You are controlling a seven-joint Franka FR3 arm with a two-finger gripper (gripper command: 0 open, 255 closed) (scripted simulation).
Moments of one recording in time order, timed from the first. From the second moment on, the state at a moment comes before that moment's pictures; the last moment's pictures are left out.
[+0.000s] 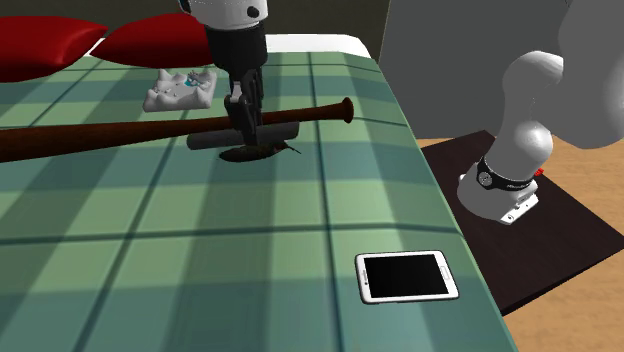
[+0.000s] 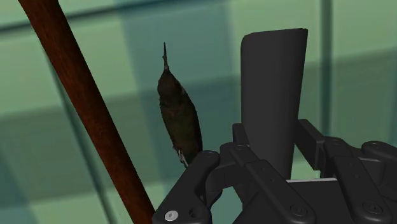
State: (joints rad) arm -0.21 0.14 0.00 -1.71 0.08 1.85 0.16
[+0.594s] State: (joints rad) arm -0.32 0.17 -0.08 -1.67 0.10 1.82 -0.04
